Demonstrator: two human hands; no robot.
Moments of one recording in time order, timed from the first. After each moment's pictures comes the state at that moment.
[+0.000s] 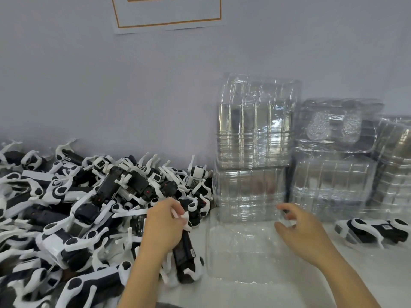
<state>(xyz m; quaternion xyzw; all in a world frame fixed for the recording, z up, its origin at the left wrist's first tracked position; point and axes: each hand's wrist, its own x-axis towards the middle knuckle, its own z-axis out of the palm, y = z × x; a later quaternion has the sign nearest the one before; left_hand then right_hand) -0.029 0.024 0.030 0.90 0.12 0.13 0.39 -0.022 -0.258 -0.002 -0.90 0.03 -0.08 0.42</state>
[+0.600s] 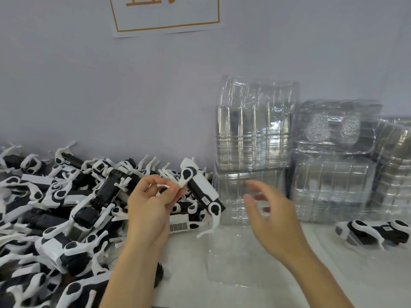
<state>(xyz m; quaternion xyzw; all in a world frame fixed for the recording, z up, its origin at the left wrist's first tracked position) -0.038 0.019 0.071 0.50 0.01 0.22 0.84 -0.037 -0.196 0.035 -0.85 -0.11 -0.24 0.46</state>
